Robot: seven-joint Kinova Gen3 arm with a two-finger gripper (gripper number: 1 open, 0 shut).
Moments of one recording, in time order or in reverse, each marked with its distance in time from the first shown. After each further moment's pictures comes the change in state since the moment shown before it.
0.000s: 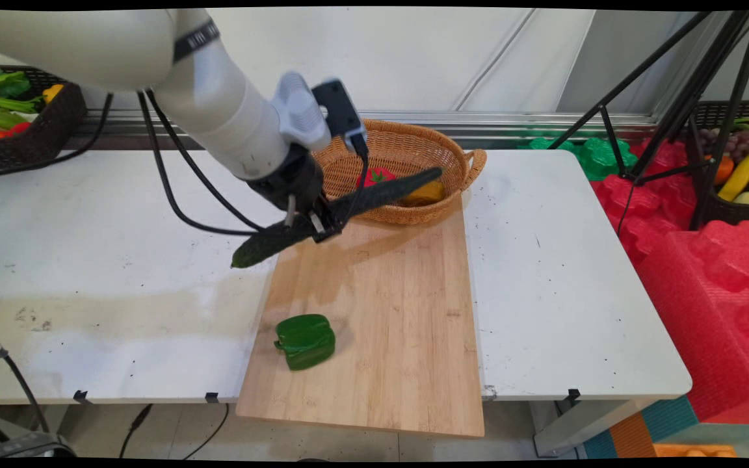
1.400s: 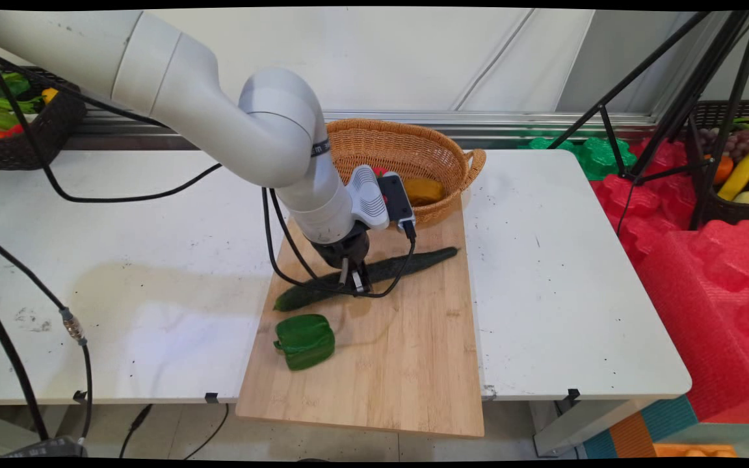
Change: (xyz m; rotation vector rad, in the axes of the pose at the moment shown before) arm 0.019 0.032 0.134 -0.099 -0.110 0.093
